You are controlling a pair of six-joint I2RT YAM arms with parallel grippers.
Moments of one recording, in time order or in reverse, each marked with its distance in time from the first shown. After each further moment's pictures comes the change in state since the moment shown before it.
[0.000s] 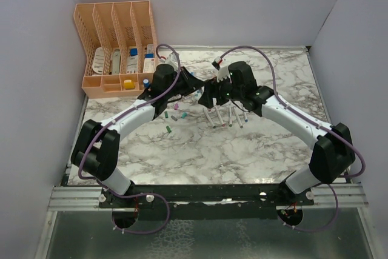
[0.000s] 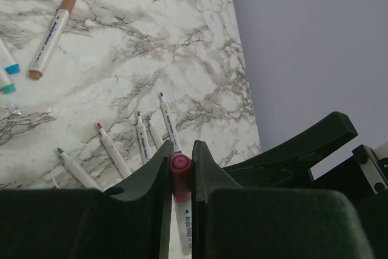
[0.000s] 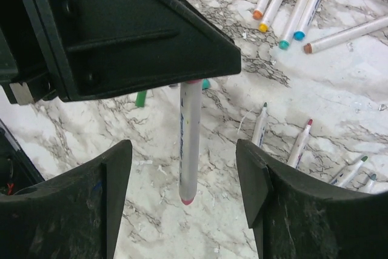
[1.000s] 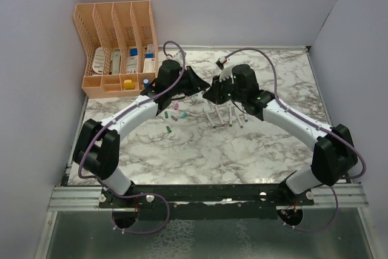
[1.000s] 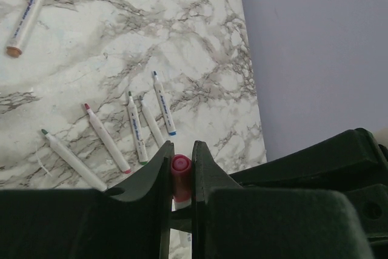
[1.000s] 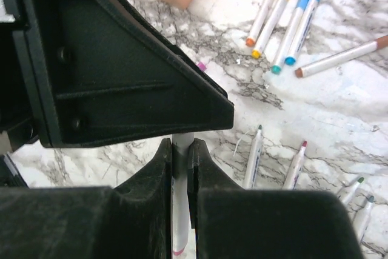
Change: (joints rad) left arm -0.023 0.007 0.081 -0.148 -0.016 0.028; right arm -0.006 0.006 -0.055 0.129 0.007 0.020
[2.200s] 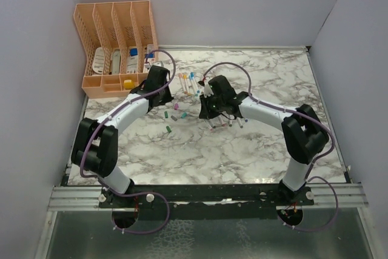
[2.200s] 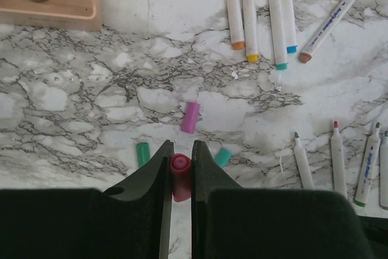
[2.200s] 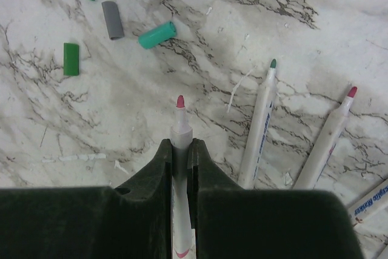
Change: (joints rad) left arm 0.130 -0.013 -0.042 -0.390 -0.391 0.324; right arm 0.062 0.245 0.034 -0.128 0.058 -0.020
